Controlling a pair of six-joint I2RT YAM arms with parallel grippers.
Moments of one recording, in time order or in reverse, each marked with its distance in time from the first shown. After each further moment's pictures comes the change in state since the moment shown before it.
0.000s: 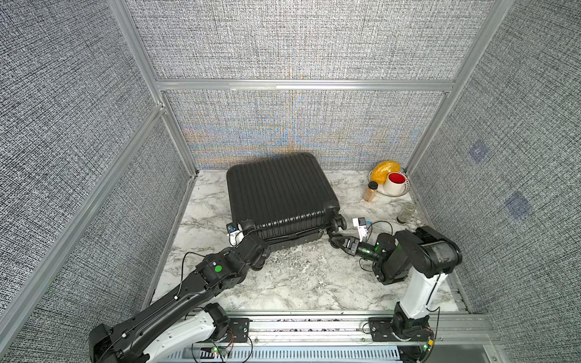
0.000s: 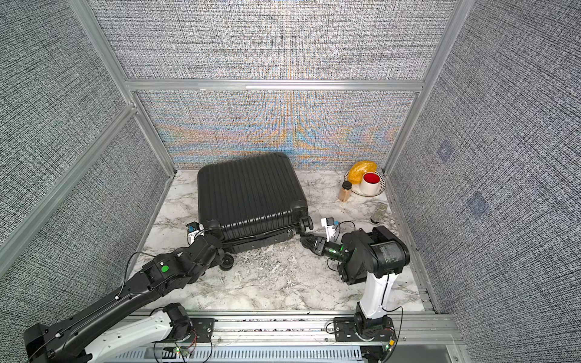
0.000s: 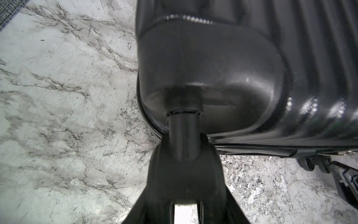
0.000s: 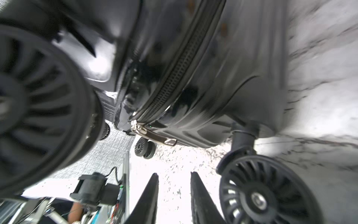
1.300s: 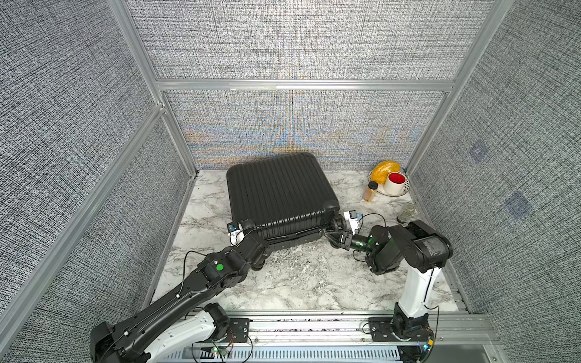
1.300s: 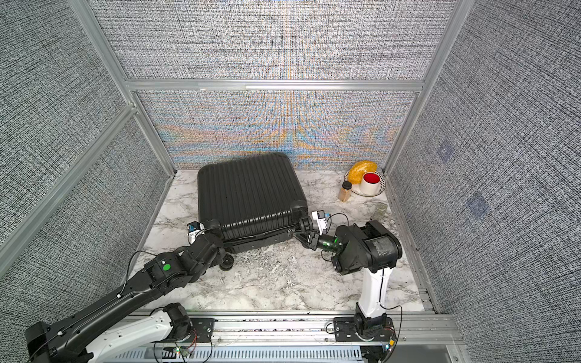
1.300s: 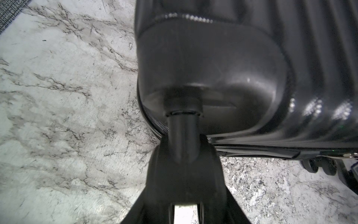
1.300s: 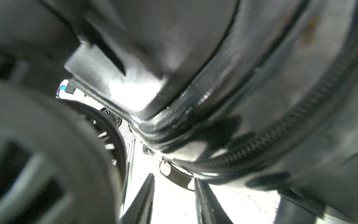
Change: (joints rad) left arm 0.007 0.019 0.004 0.002 0.000 0.000; right arm 0.047 0.061 0.145 0.017 -0.075 -0.055
